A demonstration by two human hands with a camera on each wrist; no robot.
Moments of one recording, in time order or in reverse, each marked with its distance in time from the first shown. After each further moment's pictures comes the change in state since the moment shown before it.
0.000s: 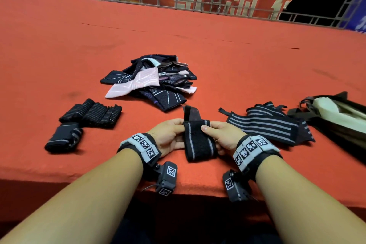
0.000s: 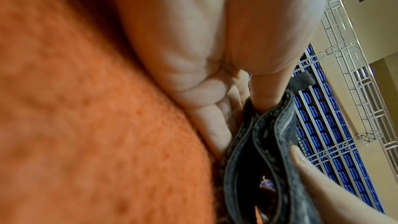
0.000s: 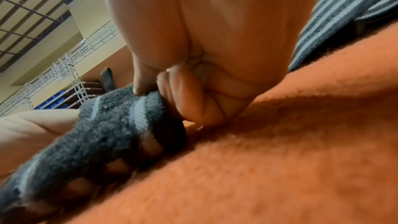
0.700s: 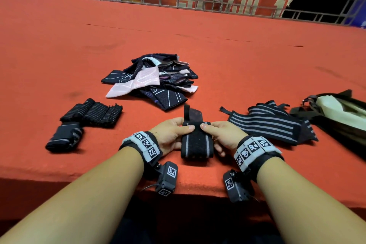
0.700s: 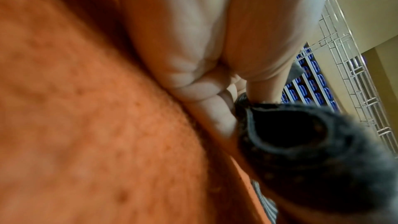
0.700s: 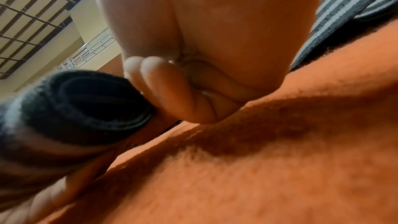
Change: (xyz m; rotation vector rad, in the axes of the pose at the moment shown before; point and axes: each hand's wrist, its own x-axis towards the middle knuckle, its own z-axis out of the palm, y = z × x) left_hand -0.002 -0.001 0.004 0.073 0.005 0.005; right_hand -0.001 -0.002 0.003 -0.002 -0.007 -0.002
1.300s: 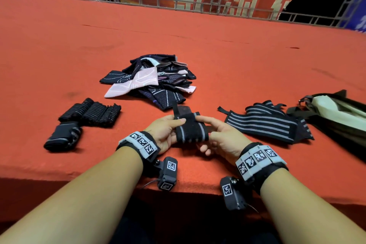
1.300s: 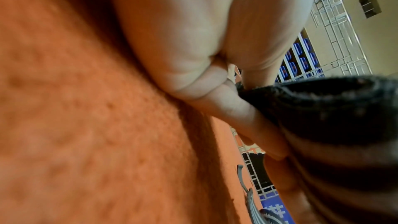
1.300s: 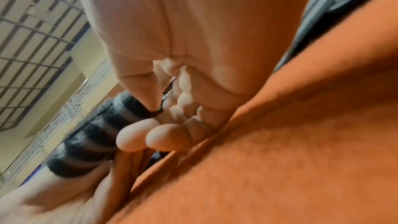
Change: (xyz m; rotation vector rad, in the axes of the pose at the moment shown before) left_hand 0.002 0.005 -0.005 -0.221 0.124 0.056; right_hand -0.030 -0.004 0.008 0.297 -0.114 -0.101
